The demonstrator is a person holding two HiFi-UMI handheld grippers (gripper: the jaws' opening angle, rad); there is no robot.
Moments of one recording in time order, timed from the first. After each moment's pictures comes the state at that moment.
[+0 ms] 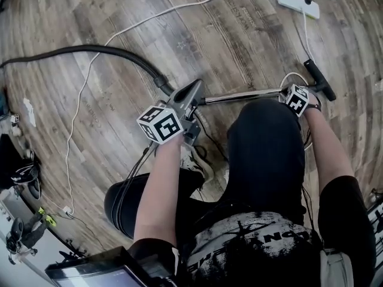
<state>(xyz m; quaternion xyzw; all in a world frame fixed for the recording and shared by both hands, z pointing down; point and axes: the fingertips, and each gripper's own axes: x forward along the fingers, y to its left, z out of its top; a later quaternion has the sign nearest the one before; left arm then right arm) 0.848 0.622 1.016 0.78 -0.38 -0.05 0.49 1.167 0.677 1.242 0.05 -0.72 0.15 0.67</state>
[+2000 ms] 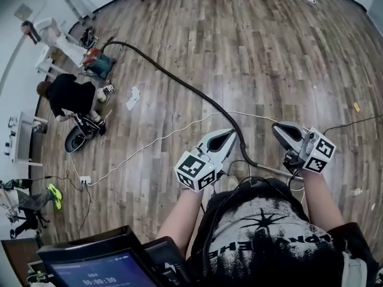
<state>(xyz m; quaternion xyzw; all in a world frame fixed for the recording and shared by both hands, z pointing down) 0.628 0.740 0.259 0.82 -0.55 -0.03 0.16 0.716 0.684 0.230 -0.04 -0.98 0.21 -0.06</state>
